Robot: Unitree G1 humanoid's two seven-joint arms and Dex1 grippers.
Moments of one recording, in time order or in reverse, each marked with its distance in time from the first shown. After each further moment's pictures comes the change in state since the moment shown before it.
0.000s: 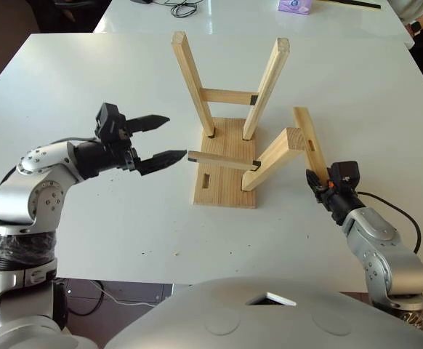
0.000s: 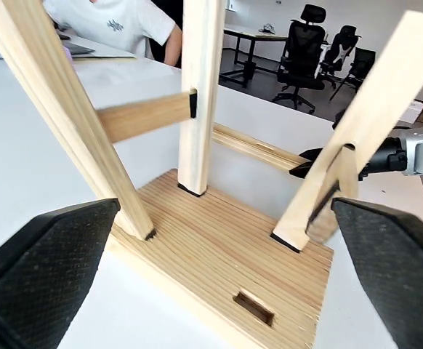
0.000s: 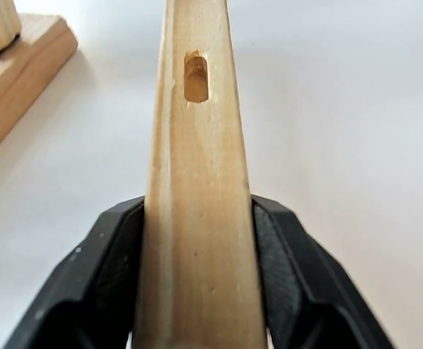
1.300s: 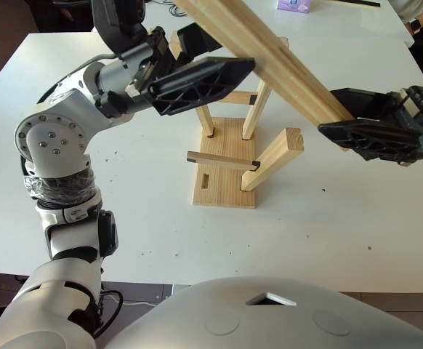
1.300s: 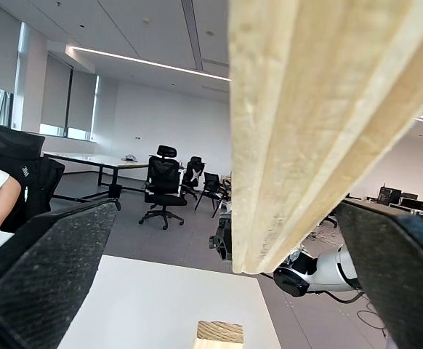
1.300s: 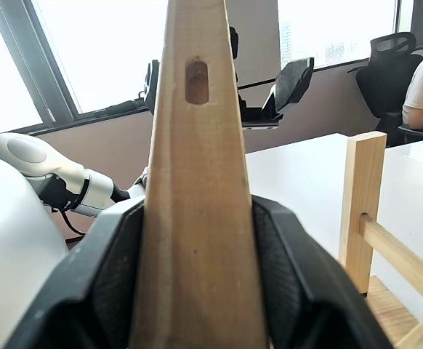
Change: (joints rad) left arm -0.465 -0.266 -0.013 -0.067 -0.580 0.323 0.210; right arm -0.663 -0.658 -0.264 0.155 1.255 0.165 0.705
